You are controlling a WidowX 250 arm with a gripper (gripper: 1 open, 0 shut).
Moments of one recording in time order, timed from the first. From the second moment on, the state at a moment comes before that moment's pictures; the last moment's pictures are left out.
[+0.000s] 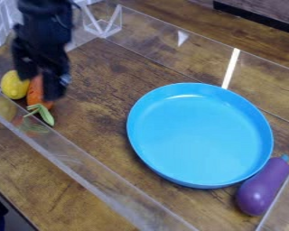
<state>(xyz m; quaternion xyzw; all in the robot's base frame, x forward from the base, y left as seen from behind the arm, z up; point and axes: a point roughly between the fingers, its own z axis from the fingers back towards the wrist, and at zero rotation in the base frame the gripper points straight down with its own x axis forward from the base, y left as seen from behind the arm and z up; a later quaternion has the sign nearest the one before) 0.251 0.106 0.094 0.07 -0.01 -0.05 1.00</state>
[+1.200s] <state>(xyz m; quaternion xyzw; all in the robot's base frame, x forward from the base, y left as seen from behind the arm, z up) 0.264 0.152 0.060 0.07 -0.03 -0.06 1.00</state>
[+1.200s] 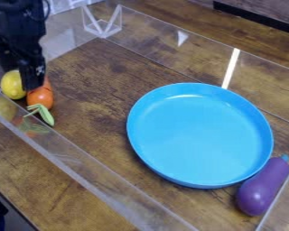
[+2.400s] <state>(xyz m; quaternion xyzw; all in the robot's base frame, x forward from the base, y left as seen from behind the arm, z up) 0.268 0.160 0.020 0.06 -0.02 -0.05 1.00</state>
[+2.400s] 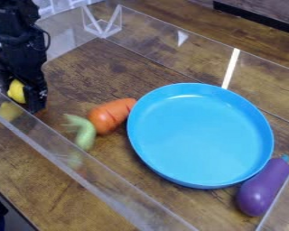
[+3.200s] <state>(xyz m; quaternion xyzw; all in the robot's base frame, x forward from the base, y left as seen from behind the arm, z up) 0.272 0.156 0.018 0.04 -0.03 -0.04 1.00</state>
